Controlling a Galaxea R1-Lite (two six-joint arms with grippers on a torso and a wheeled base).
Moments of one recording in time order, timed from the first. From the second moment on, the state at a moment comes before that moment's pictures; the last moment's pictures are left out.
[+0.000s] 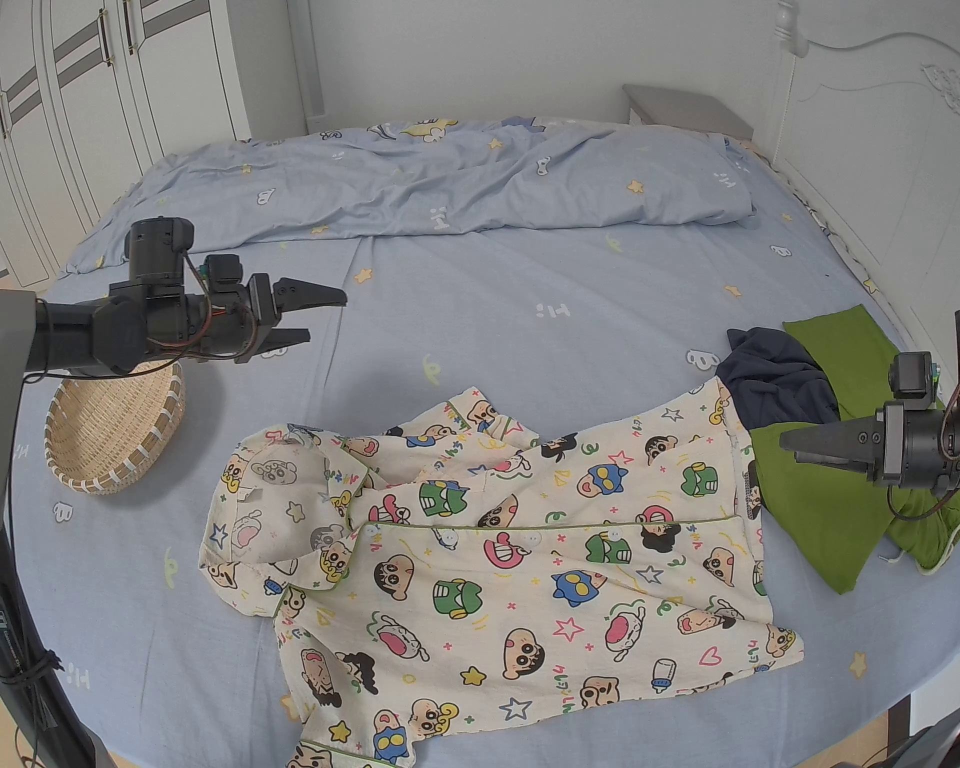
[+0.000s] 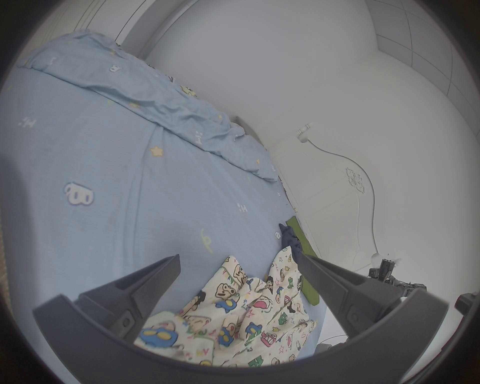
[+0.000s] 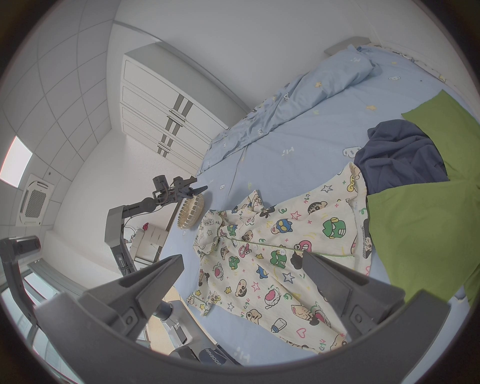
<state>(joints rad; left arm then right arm) -0.02 2.06 -1.59 -0.10 -0.79 -0.40 0.05 1.36 -0.81 0.00 0.78 0.23</state>
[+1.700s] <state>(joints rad) -0.21 2.32 -1.81 -0.11 -0.73 -0.34 0.08 1.34 -0.70 -0.16 0.78 0.22</state>
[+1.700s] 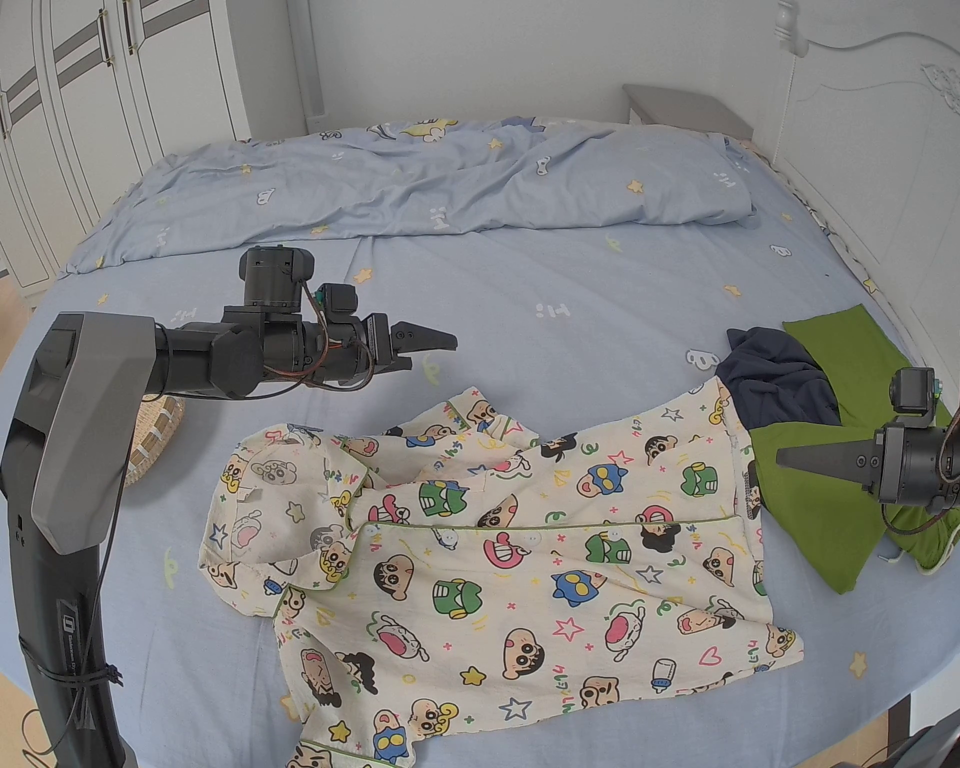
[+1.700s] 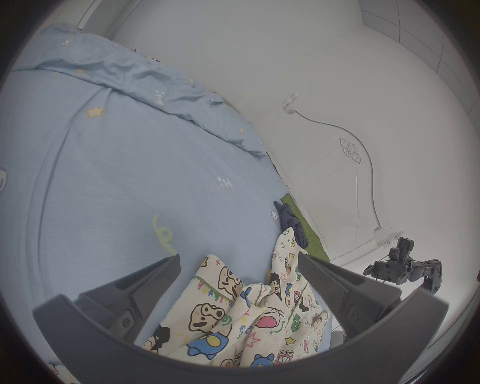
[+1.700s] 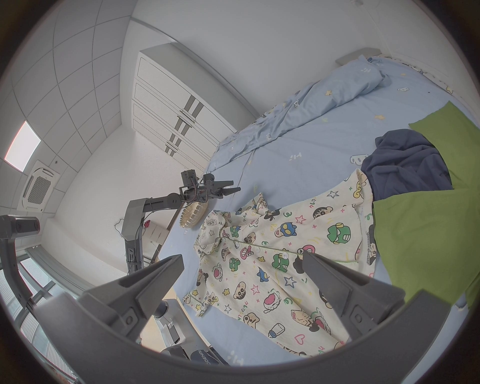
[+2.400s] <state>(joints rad) -0.30 2.22 -1.81 -0.19 -0.52 -0.63 0.07 1.34 -0.71 -0.16 0.78 0.23</state>
